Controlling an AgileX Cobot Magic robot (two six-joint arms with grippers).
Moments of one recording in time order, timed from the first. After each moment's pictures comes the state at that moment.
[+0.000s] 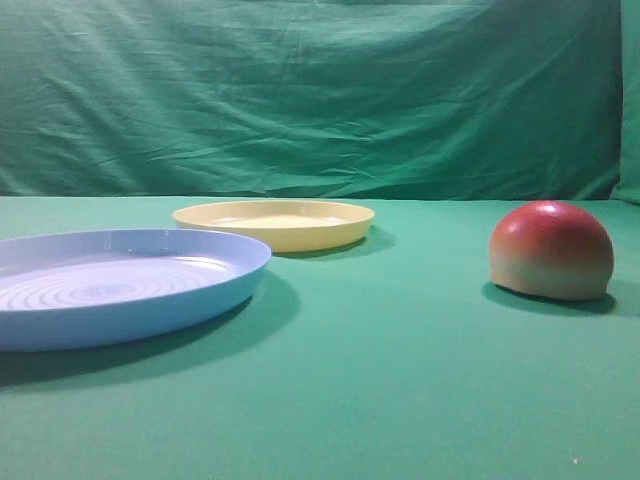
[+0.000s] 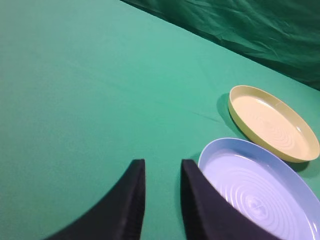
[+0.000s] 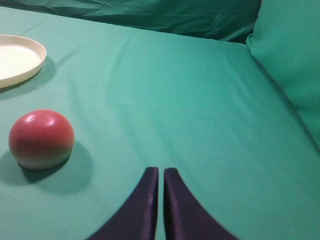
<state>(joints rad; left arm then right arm) 0.02 -0.01 0.02 -0.13 0.35 -0.12 0.05 -0.01 0.03 0.09 0.38 -0.17</state>
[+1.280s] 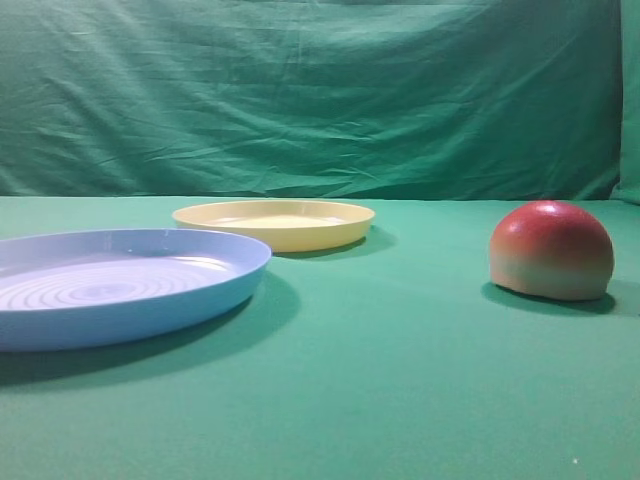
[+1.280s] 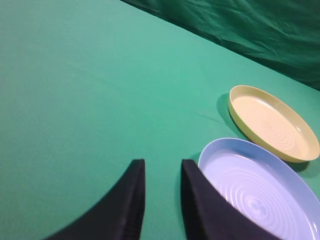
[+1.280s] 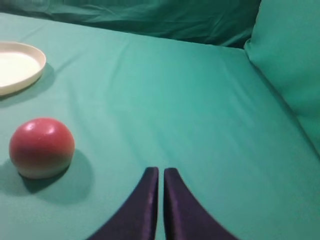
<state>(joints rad) 0.02 -0.01 0.02 -0.13 0.35 -0.12 0.05 -0.01 0.01 0.25 0.29 -0.18</state>
